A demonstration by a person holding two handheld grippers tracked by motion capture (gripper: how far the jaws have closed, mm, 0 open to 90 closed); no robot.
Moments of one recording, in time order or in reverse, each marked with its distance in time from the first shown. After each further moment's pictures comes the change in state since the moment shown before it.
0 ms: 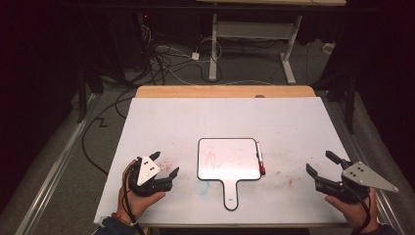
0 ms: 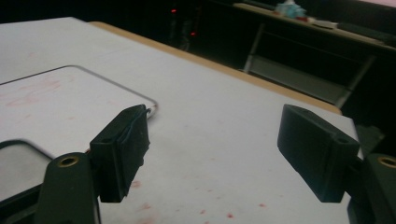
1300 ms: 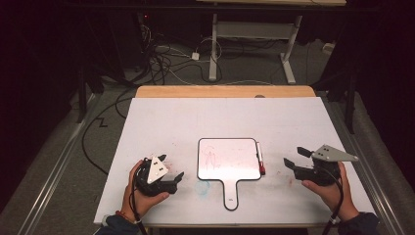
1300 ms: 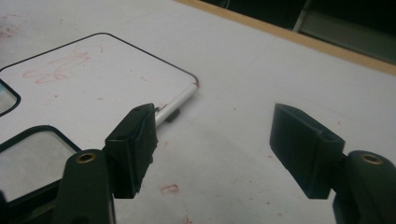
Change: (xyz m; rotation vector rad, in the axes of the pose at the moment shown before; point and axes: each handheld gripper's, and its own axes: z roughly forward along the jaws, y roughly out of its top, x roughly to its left) left arm -0.001 -0.008 0.018 0.078 -0.060 0.028; right arm 0.007 0.013 0.067 0.209 0.168 0.076
